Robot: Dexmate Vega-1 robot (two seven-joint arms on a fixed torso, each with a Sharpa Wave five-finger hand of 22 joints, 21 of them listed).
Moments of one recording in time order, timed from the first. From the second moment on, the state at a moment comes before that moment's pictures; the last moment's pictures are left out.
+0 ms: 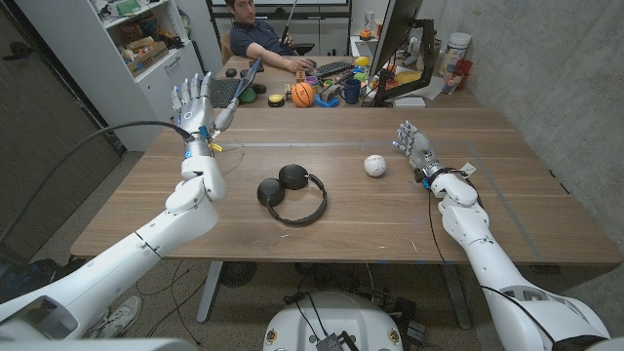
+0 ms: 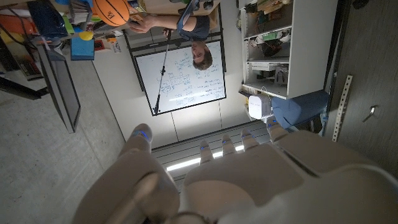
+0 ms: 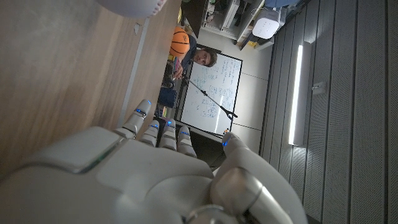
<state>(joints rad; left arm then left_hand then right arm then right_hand) 0.88 0.80 0.51 -1.94 0.52 0.82 0.61 0.28 -0.05 0.40 -0.10 0.30 -0.16 -0.22 0.18 0.19 -0.17 -0.06 0.18 0.20 -0.17 0.07 0.19 0.19 -0.17 0.21 0.19 0.19 -0.80 -0.18 0.01 -1.15 0.30 0.20 0.33 0.14 0.08 0.37 0.14 0.20 0.01 0.00 0.19 0.18 0.05 0.02 0.19 0.18 -0.05 0.03 0.20 0.18 -0.13 0.01 0.78 0.17</state>
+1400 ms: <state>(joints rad) 0.67 0.85 0.60 -1.67 0.47 0.80 0.32 0.27 -0.06 0.31 -0.09 0.29 -0.17 -0.22 0.19 0.20 -0.17 0.03 0.20 0.21 -0.18 0.17 0.22 0.19 -0.17 0.21 0.21 0.20 -0.81 -0.17 -0.01 -1.19 0.28 0.19 0.31 0.12 0.08 0.36 0.14 0.20 0.01 0.00 0.19 0.18 0.05 0.02 0.19 0.18 -0.05 0.03 0.20 0.18 -0.13 0.01 0.76 0.17</state>
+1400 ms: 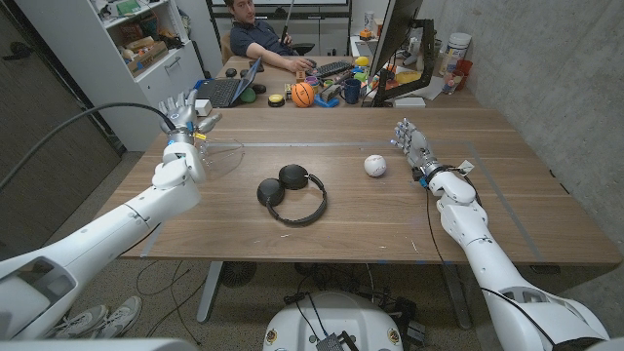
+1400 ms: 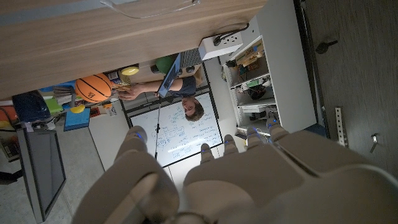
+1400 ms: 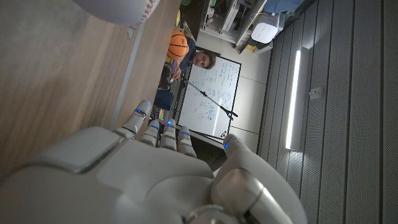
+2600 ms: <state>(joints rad) 0.50 0.81 0.76 -1.49 0.44 0.81 0.07 0.41 -0.05 0.30 -0.14 0.33 -0.17 -0.22 0.24 0.21 -0.17 0.04 0.21 0.21 -0.17 0.15 0.27 0.19 -0.17 0.21 0.26 0.20 -0.78 -0.19 -0.05 -1.15 0.25 0.17 0.36 0.11 0.08 0.35 0.14 0.21 0.01 0.00 0.19 0.18 0.05 0.02 0.19 0.18 -0.06 0.04 0.20 0.18 -0.13 0.01 0.74 0.17</state>
